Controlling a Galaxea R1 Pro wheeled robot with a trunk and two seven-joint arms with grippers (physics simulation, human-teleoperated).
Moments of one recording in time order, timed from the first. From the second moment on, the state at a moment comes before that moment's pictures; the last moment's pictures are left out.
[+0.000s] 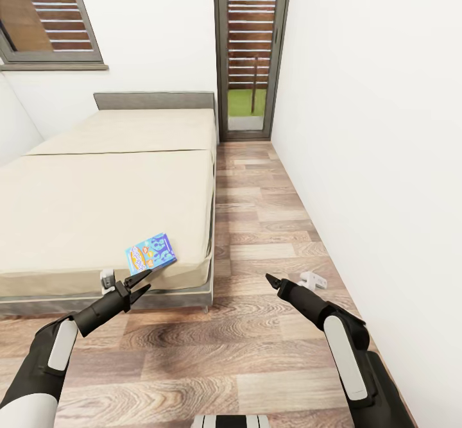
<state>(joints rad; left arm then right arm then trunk) -0.52 0.11 0.51 -0.94 0.46 0.88 -0.95 -0.35 0.08 -0.03 -1.48 -0.54 0.66 0.02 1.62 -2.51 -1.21</state>
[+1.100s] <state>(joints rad) -0.53 0.11 0.51 -0.94 0.46 0.91 -0.95 -0.35 0.08 -0.03 -1.47 -0.54 0.66 0.02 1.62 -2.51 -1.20</state>
